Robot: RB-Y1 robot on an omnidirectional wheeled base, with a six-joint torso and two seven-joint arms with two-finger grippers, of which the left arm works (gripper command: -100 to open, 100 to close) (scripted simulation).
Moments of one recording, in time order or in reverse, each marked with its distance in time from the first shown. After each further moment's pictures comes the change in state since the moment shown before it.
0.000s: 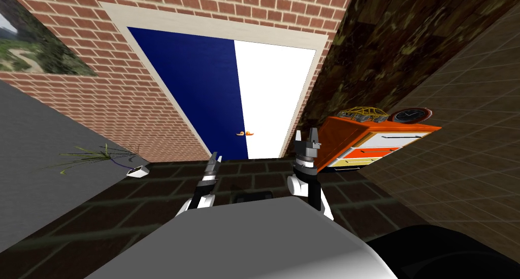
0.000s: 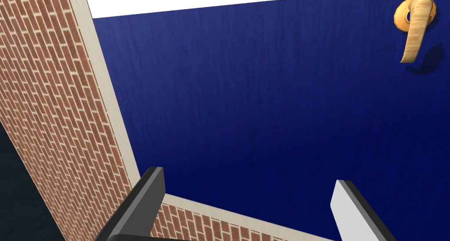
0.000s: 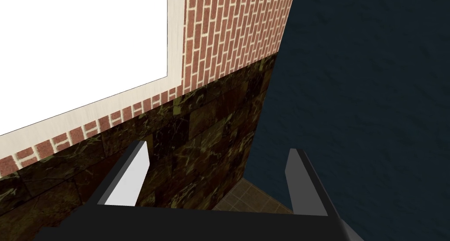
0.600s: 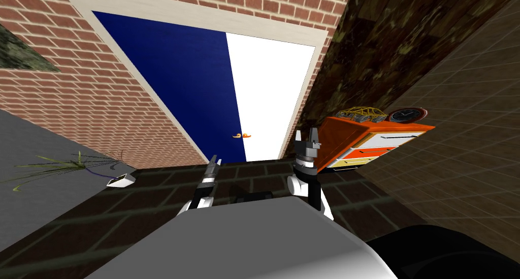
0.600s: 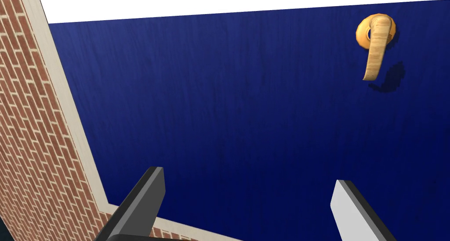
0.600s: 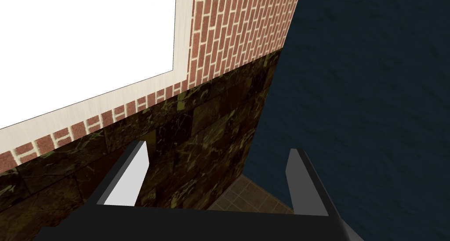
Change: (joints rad) arm -0.042 0.033 0.016 0.161 0.022 -0.049 0.031
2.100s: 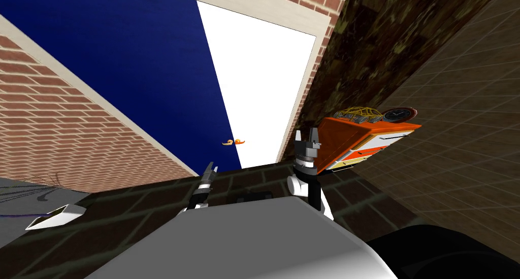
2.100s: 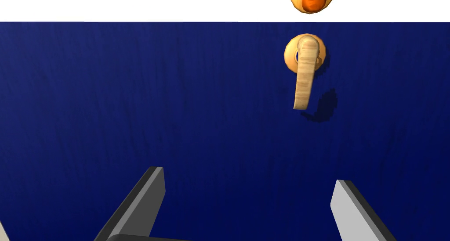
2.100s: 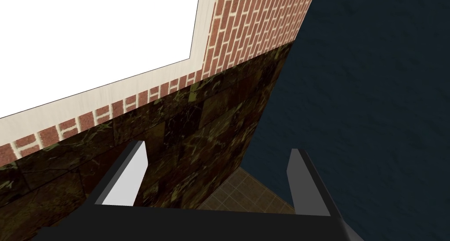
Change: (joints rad) arm -0.097 0.072 0.034 0.366 0.051 -0.110 0.071
